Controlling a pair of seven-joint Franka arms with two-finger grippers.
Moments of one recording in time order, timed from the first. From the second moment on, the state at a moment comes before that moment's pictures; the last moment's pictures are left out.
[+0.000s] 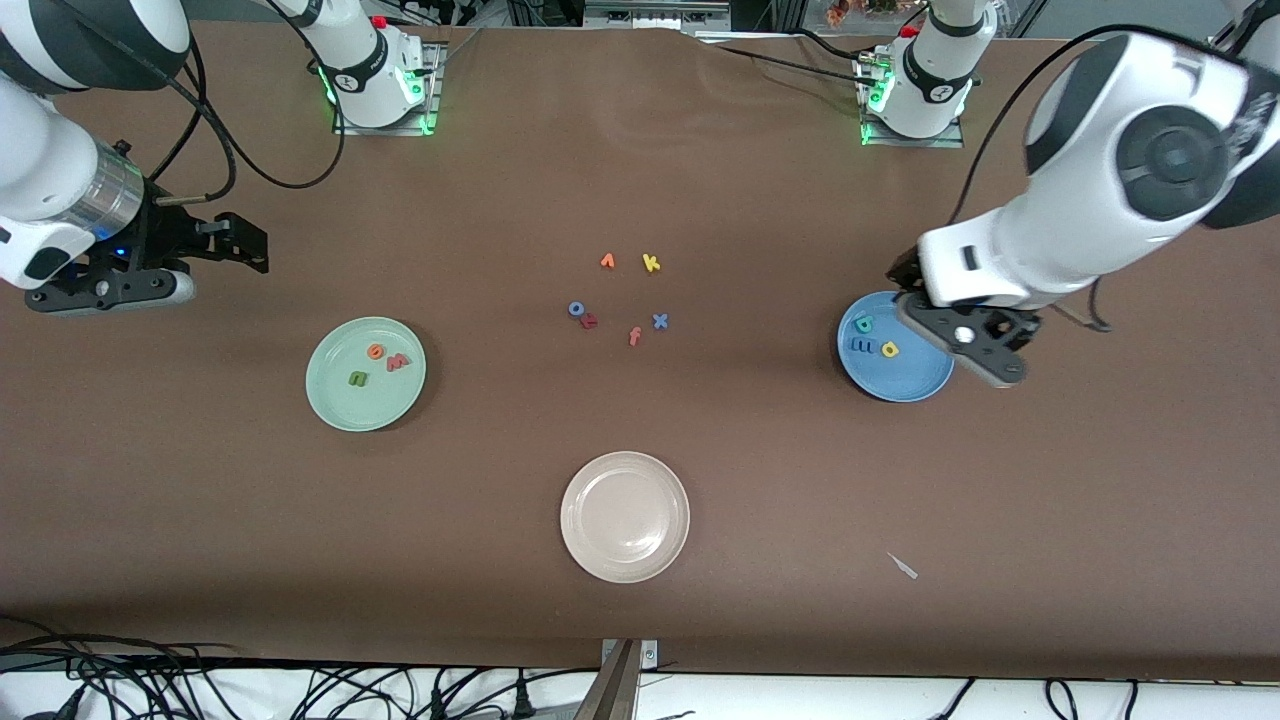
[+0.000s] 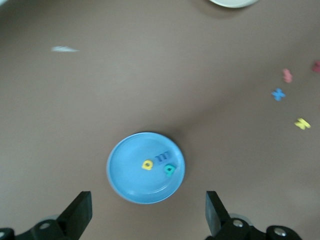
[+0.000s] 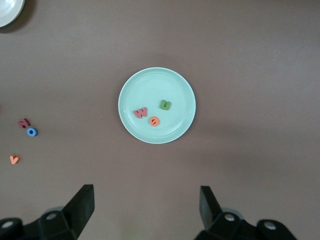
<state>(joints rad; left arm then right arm) 0.21 0.29 -0.55 -1.44 0.13 1.61 0.22 0.30 0.09 -0.19 -1.62 0.01 1.61 -0.04</state>
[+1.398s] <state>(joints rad) -0.02 0.00 -0.18 -1.64 -0.02 1.61 -0.12 0.12 0.12 -0.04 -1.50 0.02 1.50 -0.04</state>
